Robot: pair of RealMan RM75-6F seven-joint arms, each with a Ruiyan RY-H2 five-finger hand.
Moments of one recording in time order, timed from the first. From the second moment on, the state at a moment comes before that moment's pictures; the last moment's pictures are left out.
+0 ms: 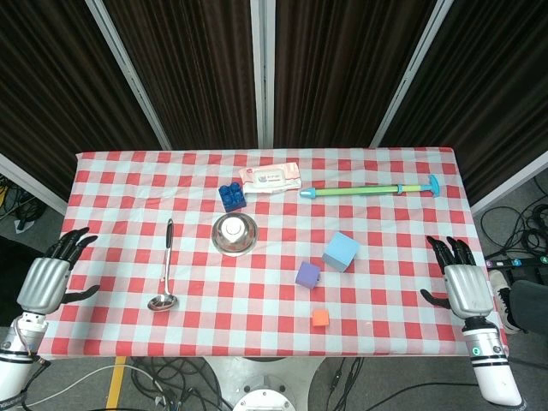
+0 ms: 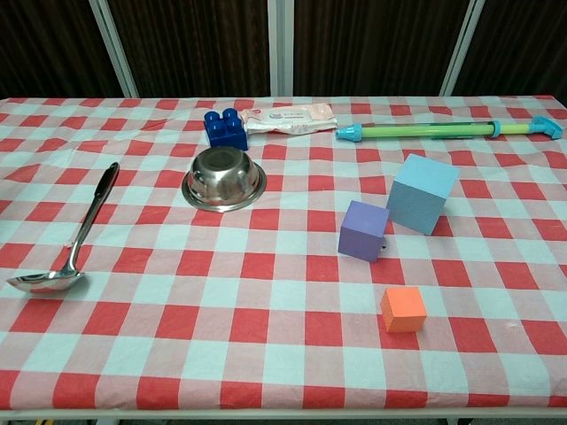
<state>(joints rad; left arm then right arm) -0.22 -1.30 -0.03 -1.26 1.56 1.45 -0.25 0.22 -1.27 0.09 -1.54 -1.40 1.30 -0.11</state>
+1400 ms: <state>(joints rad) -0.21 -1.31 -0.05 -1.20 1.50 1.42 -0.25 0.95 -1.26 -0.08 -1.24 -2.03 0.90 0.36</state>
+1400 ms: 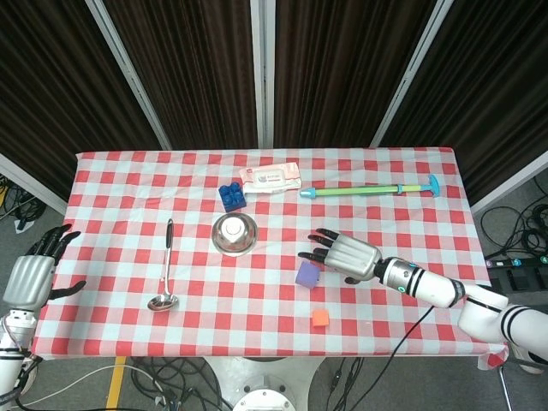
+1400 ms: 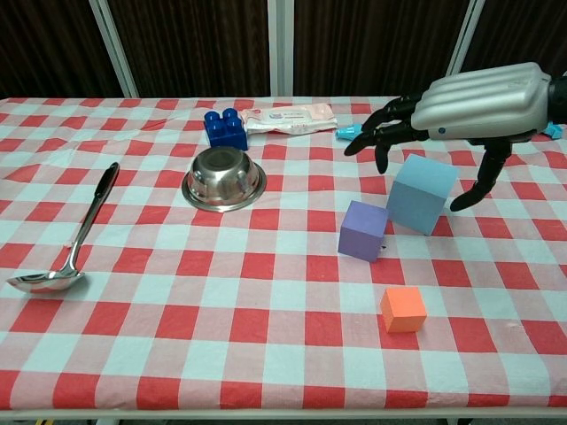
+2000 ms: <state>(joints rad) -0.20 -1.33 -0.06 -1.15 1.47 1.39 -0.26 1.08 -1.42 -0.20 -1.00 -2.09 0.98 0.50</state>
